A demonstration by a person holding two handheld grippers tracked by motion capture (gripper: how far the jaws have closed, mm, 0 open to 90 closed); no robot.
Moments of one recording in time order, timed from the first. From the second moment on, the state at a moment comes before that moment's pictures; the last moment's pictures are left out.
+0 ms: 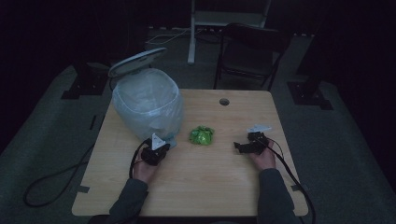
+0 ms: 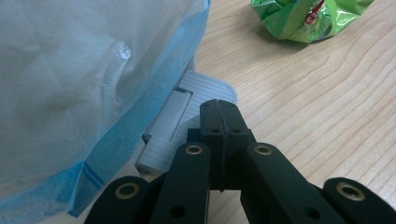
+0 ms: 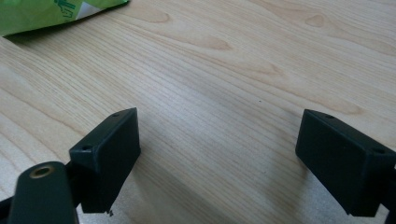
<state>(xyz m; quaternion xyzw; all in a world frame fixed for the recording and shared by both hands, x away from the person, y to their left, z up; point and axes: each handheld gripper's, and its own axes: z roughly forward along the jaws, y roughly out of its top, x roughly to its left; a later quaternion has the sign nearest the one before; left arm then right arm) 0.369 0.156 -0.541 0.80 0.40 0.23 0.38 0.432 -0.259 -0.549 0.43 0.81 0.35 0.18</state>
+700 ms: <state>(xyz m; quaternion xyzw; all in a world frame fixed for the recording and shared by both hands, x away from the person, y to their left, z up) 0.369 0.157 -0.541 0.80 0.40 0.23 0.38 0.416 -0.228 -0.524 0.41 0.81 0.37 0.19</state>
